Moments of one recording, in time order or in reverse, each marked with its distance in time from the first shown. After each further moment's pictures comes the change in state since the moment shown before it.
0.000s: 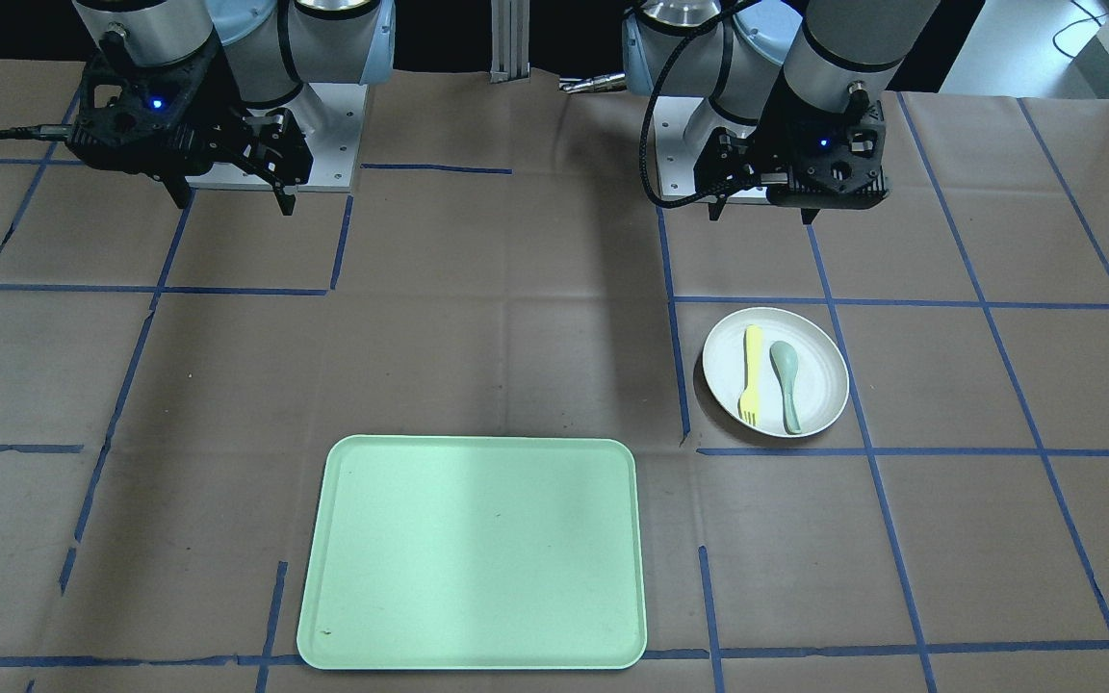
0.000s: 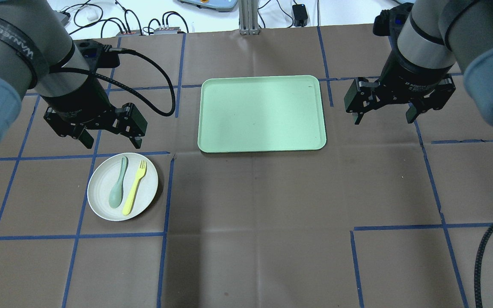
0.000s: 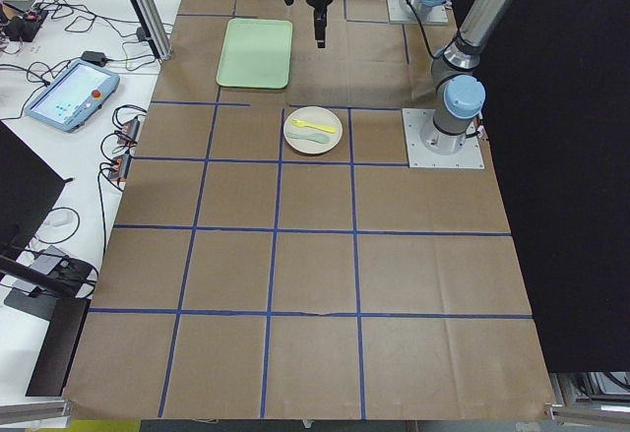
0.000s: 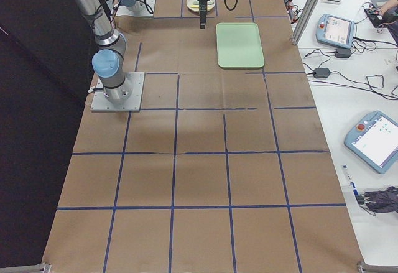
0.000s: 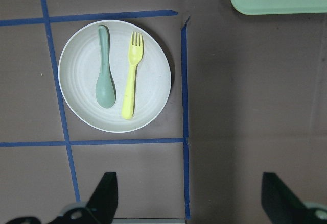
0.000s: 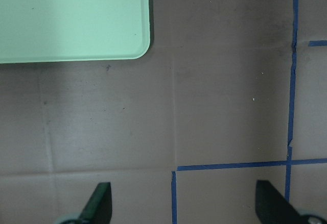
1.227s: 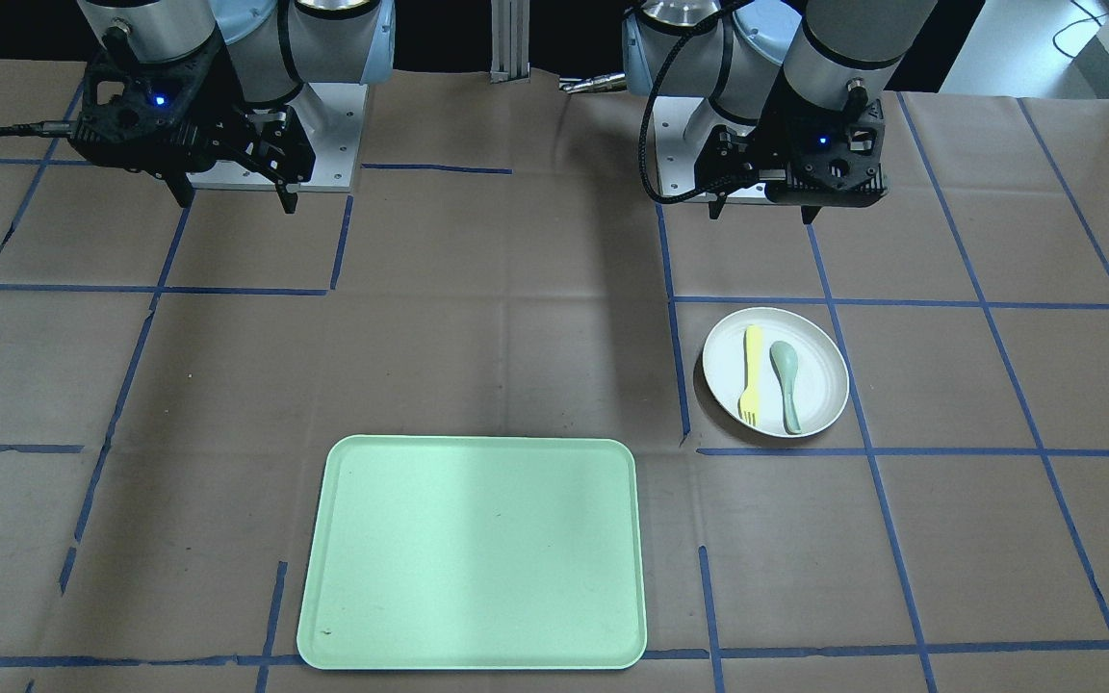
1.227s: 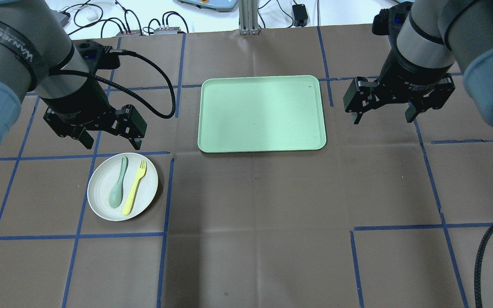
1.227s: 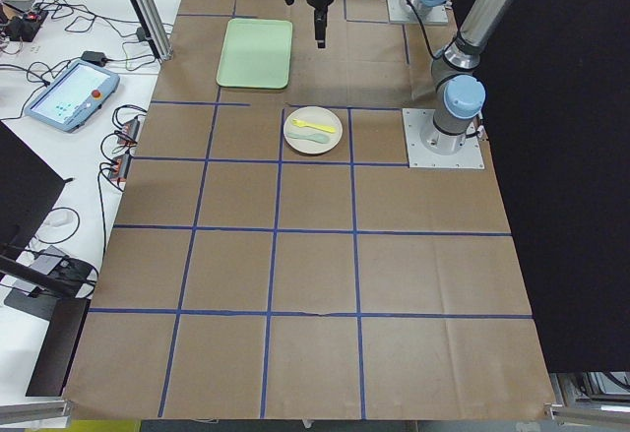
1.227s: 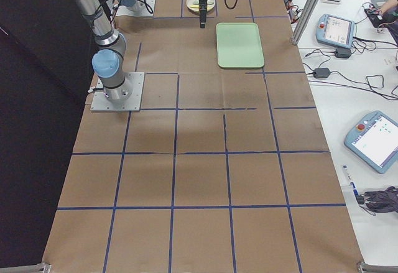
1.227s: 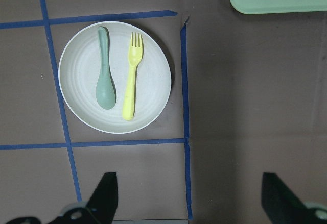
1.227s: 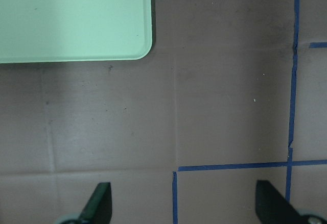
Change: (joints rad) left arm 0.002 0.011 -0.009 0.007 0.000 0.023; right arm 0.006 -0.002 -0.003 0.000 0.001 0.000
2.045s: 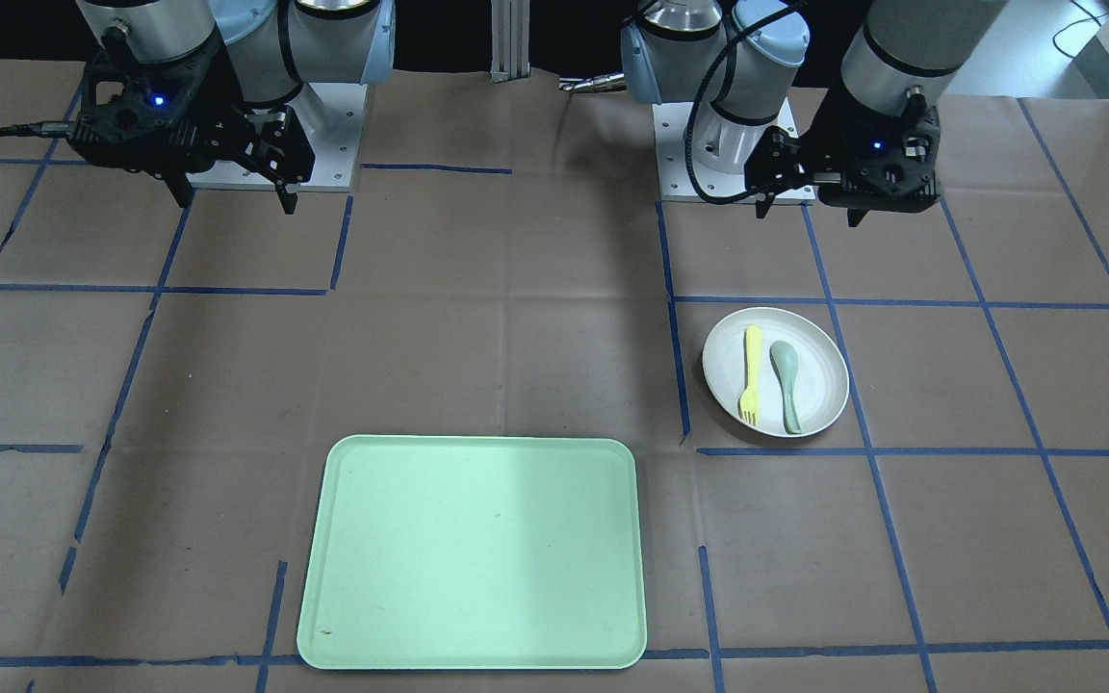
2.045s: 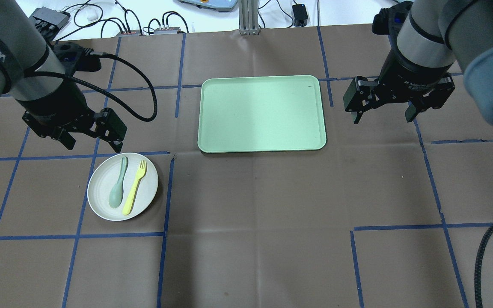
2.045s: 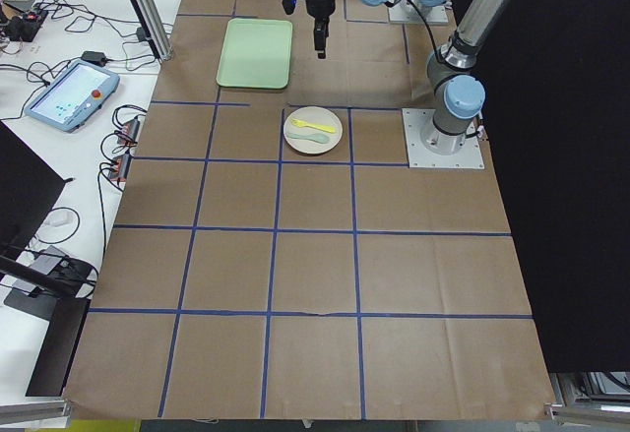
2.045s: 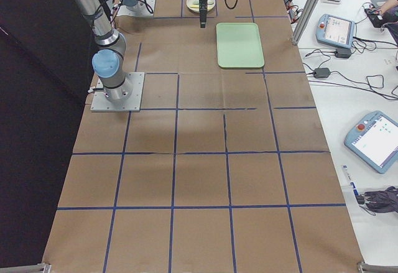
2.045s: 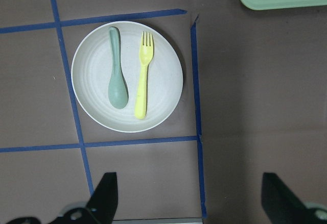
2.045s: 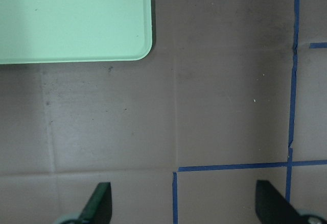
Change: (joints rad) left arm 0.139 0.019 -0.039 -0.006 0.016 0.180; right arm -0.002 0.004 -0.005 0.002 0.000 0.000
